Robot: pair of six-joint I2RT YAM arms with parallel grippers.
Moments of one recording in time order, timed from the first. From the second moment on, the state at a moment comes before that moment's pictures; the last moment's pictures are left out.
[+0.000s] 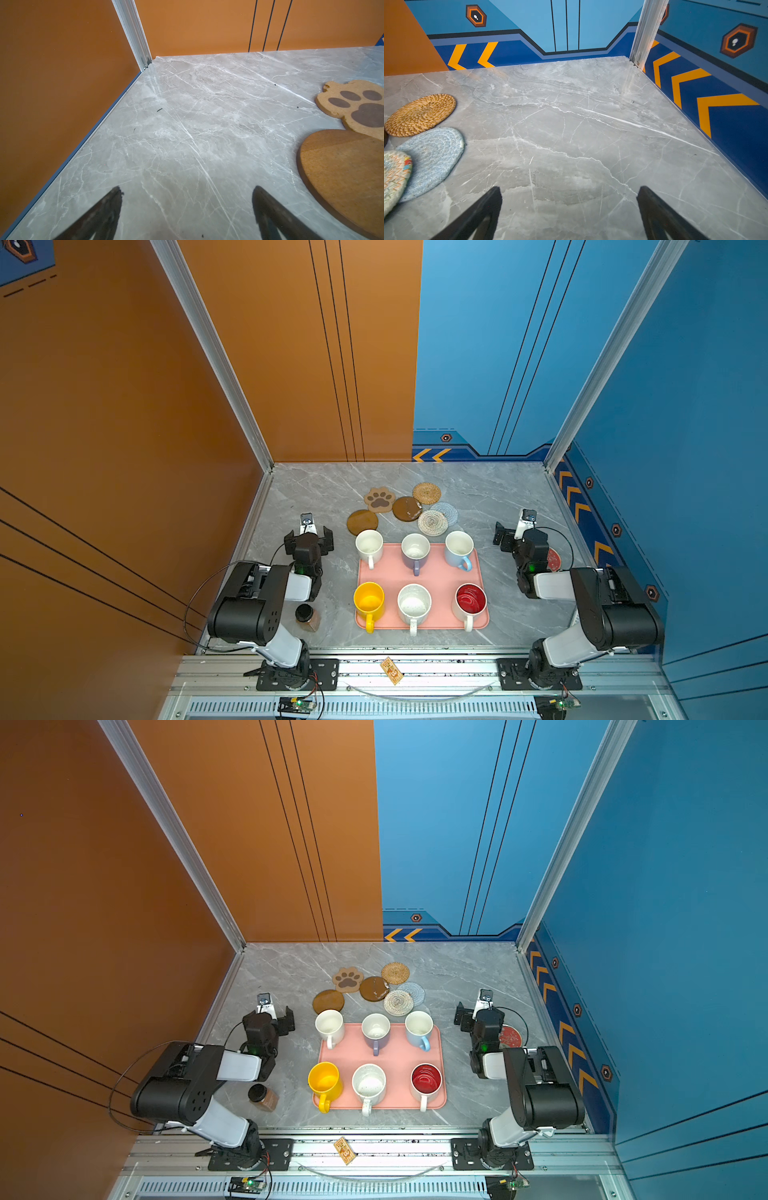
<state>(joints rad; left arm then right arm) -0.08 1.58 0.35 0.89 -0.37 0.00 0.03 1.54 0.37 0.83 0.19 0.07</state>
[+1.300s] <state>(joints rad) -0.20 1.39 1.04 -0.32 0.04 -0.22 0.25 2.06 1.78 -0.77 -0.29 0.08</state>
